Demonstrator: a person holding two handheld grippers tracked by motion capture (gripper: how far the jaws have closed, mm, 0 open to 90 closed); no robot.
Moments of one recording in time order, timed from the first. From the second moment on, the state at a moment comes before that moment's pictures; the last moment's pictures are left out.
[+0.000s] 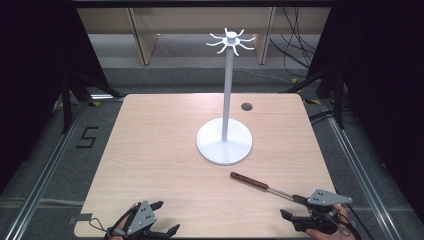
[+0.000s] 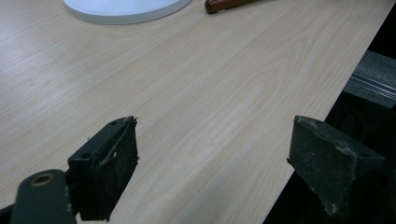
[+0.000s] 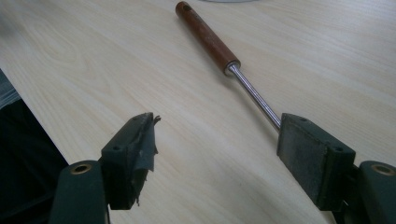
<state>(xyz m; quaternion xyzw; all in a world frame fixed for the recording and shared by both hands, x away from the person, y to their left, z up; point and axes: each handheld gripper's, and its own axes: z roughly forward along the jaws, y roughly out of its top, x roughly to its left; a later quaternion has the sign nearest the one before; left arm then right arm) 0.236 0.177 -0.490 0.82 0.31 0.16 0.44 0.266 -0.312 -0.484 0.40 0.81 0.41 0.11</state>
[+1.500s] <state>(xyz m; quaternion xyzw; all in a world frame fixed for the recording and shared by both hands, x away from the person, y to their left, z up) 0.237 0.176 -0.490 0.82 0.31 0.16 0.45 0.326 -0.255 -0.467 0.34 0.86 0.35 0.14</state>
